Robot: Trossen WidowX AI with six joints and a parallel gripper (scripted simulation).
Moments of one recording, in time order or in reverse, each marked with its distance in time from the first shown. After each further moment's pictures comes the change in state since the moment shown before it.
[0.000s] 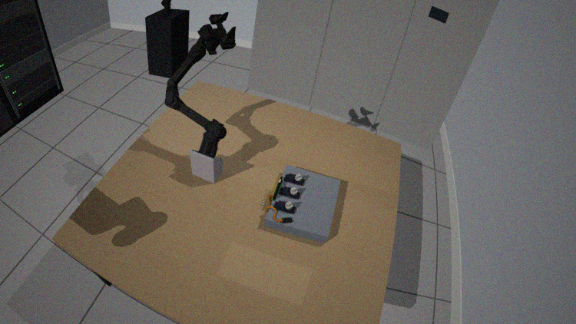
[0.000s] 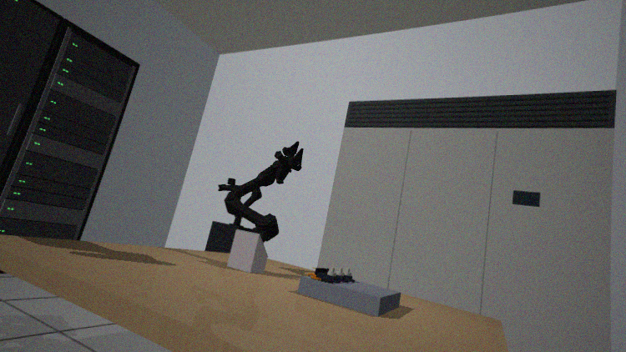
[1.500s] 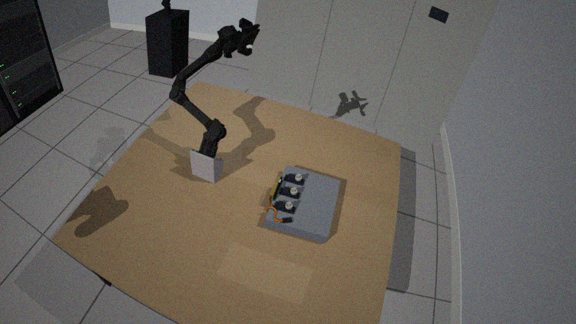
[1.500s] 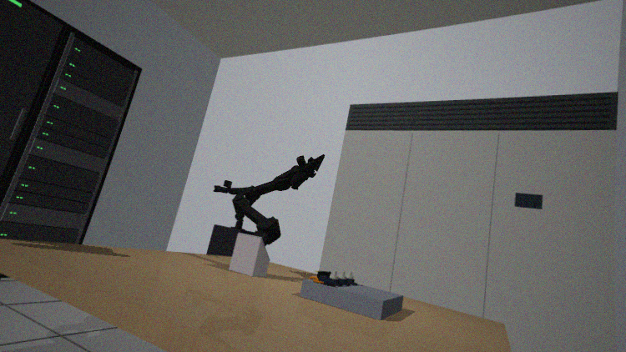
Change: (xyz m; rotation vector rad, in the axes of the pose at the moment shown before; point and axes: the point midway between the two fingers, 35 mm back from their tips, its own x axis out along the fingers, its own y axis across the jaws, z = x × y) arm 0.037 -0.071 -0.076 -0.438 0.202 -0.073
